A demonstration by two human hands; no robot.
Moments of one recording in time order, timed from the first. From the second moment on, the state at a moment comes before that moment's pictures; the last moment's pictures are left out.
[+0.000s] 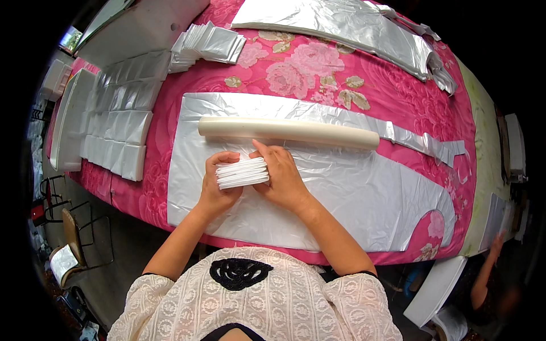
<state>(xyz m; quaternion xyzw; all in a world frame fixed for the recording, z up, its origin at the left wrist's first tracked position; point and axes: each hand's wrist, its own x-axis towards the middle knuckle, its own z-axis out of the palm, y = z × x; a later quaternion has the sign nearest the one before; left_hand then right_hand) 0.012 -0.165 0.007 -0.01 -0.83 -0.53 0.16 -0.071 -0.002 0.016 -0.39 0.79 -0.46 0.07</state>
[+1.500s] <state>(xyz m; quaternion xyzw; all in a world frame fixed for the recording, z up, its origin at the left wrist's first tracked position) 0.142 -0.438 0.069 0.31 -0.48 -0.71 0.41 -0.030 -0.101 0.051 -0.44 0.74 -0.44 0.26</state>
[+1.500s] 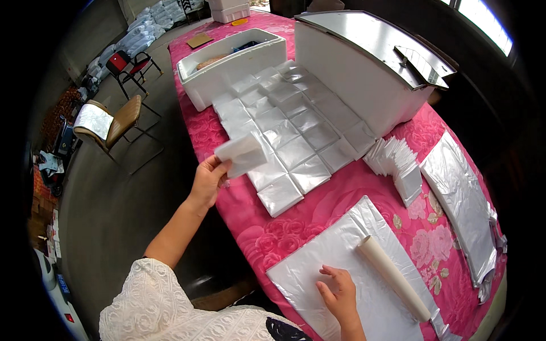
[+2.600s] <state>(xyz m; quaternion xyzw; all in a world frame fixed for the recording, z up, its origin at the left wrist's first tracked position) 0.114 -0.771 0.013 0.54 -0.32 -0.65 0.43 -0.013 -0.120 0.045 -0.45 0.77 -0.41 0.18</state>
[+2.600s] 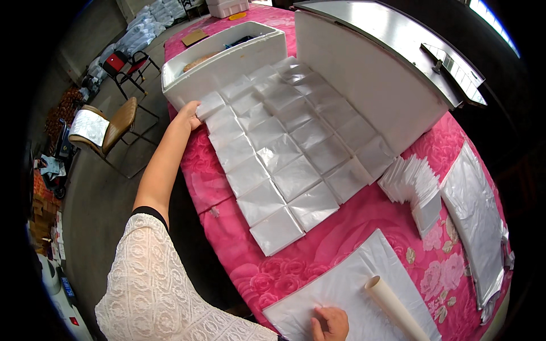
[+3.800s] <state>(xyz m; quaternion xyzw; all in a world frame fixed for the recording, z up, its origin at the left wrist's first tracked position) 0.067 -0.319 0.049 0.06 -0.88 -0.39 0.25 -0.132 0.008 0.076 -0.36 0.91 -0.19 0.03</state>
